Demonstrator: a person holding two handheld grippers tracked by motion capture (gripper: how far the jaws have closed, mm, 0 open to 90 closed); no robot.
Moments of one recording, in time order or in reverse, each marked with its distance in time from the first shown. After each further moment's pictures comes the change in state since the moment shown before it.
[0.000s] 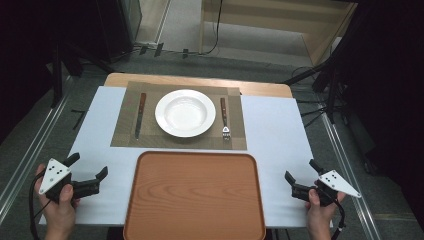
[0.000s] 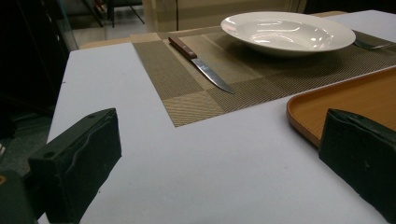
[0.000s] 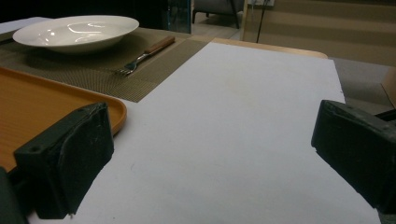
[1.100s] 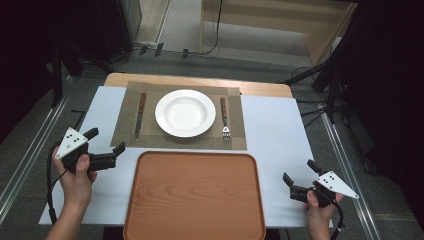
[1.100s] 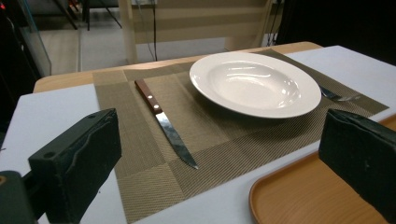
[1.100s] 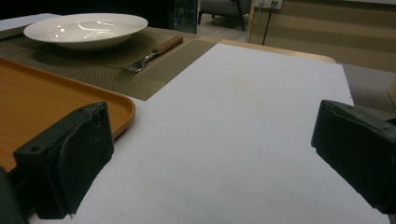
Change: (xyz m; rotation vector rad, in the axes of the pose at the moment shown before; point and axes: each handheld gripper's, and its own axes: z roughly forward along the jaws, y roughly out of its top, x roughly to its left) left arm -0.020 0.073 0.044 -0.008 -0.095 -0.038; right arm 0.005 -0.001 0.000 -0.004 0.020 -0.029
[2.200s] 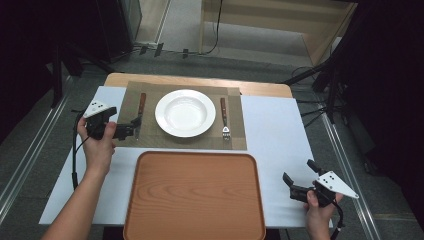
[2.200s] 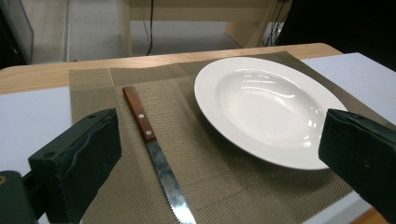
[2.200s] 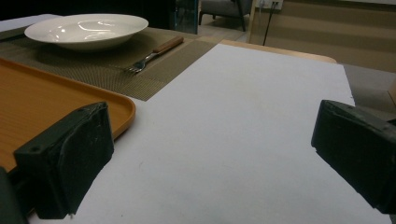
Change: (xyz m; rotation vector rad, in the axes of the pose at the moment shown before) left arm 0.017 0.037 0.088 0.099 -0.014 -0.099; right arm 0.000 0.000 0.001 -0.001 0.005 0.000
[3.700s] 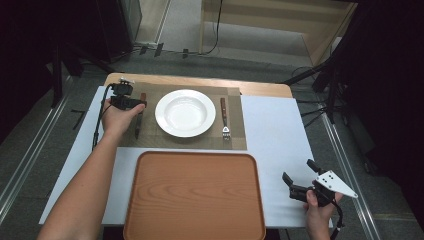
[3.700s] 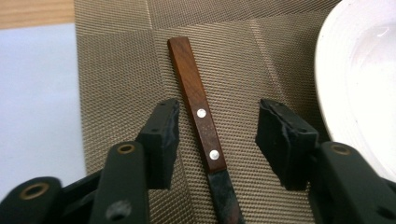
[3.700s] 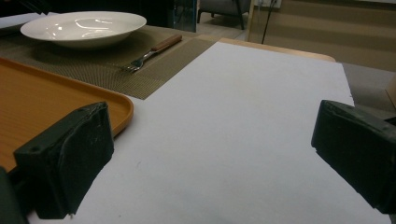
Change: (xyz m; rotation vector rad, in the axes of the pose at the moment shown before) left arm 0.044 0.030 0.122 0.433 0.196 -0.101; right arm 0.000 0.000 0.002 0.007 -0.007 -0.002
